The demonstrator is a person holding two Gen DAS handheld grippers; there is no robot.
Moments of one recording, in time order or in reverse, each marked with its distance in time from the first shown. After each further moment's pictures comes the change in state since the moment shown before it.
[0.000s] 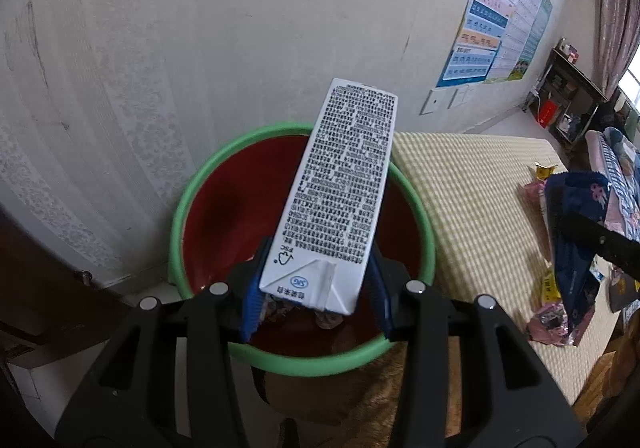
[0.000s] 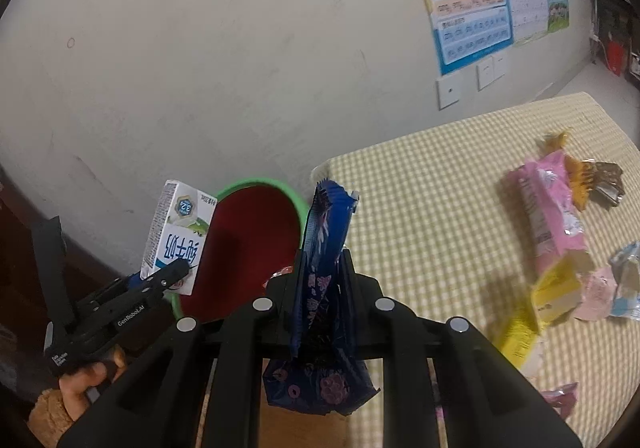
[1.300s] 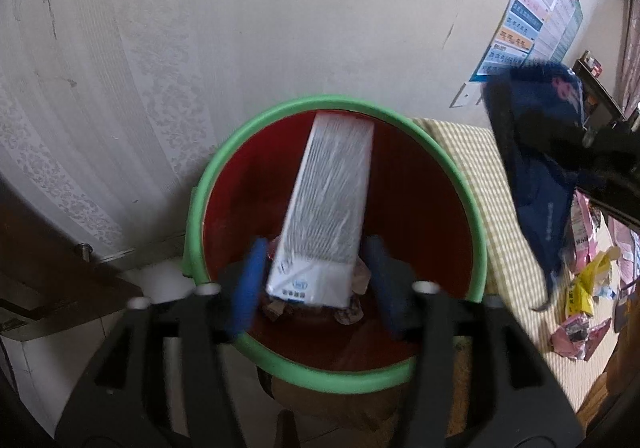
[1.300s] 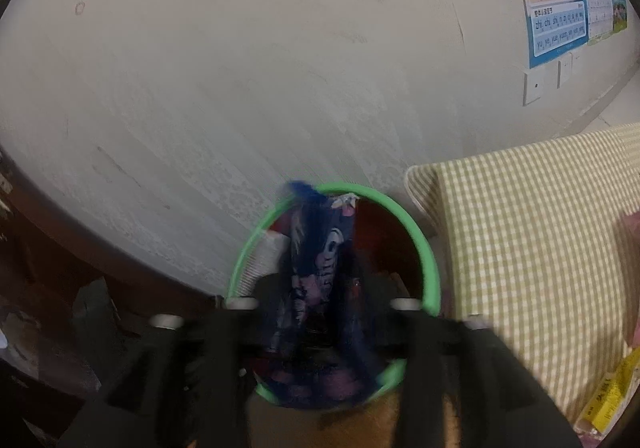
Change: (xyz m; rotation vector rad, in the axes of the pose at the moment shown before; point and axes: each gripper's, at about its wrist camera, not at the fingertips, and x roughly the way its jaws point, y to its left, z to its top) left arm 0.033 0.033 -0.001 -0.099 0.065 0.029; right arm 0.094 0.071 0.052 -0.030 0.096 0.156
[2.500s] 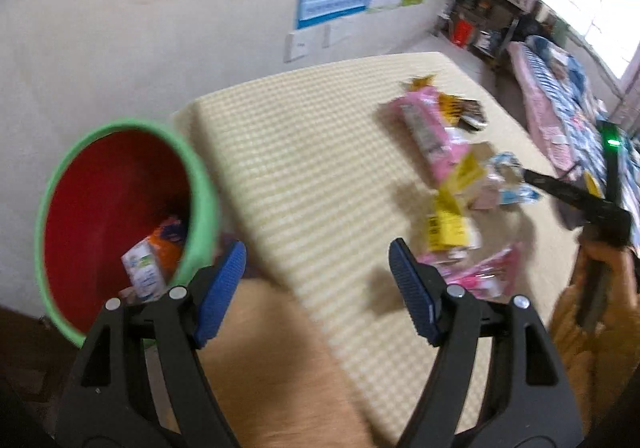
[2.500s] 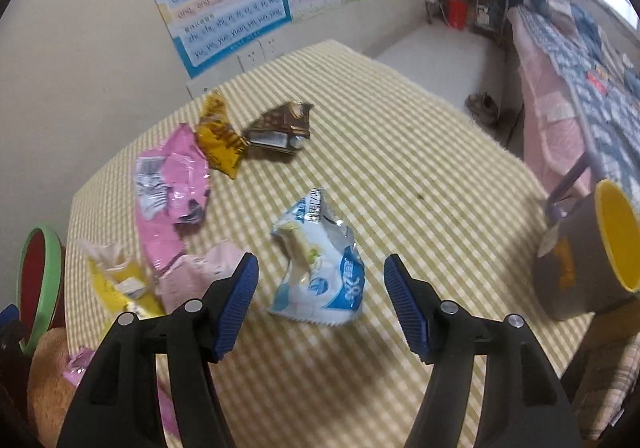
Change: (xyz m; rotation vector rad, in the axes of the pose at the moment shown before) left arm -0.029 -0.200 -0.046 0.405 0.093 -0.270; right arm -0.208 -0.308 -0.125 0.339 -0.119 -0.638
